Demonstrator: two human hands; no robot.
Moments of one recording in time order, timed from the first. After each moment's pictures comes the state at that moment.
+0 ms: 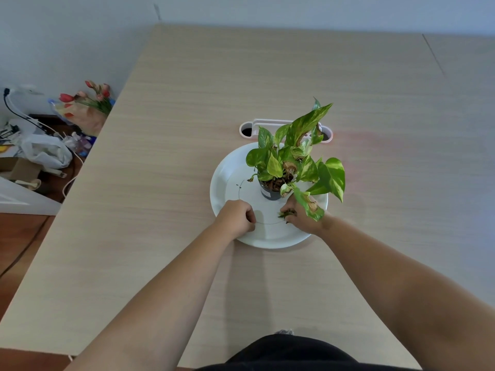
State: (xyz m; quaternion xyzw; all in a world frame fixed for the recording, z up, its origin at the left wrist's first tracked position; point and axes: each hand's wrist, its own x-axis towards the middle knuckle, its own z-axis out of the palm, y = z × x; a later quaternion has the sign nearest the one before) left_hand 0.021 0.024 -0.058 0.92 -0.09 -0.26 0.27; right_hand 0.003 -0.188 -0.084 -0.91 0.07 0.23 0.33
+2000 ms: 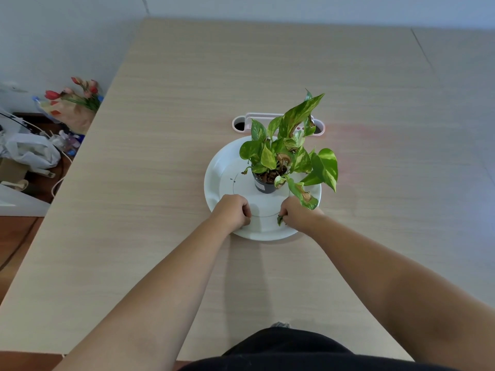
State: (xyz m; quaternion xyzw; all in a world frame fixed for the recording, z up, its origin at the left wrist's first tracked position) left_hand 0.020 0.023 -0.061 0.92 -0.10 -0.27 0.25; right_hand -0.011 -0.177 -0.093 -0.91 0.14 0.25 0.32
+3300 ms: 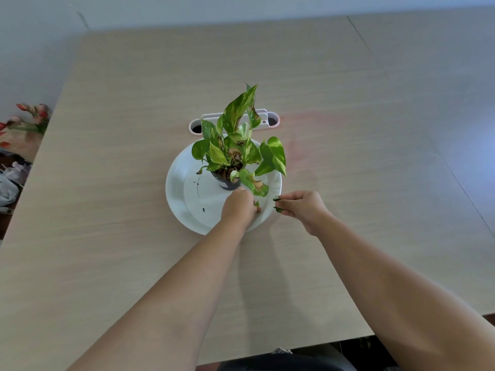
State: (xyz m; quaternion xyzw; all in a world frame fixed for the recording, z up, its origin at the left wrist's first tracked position) left_hand -0.007 -0.078 -0.066 0.94 -0.14 -0.21 0.22; right_hand -0.078 -0.230 -0.051 -0.63 0.35 0.08 0.69
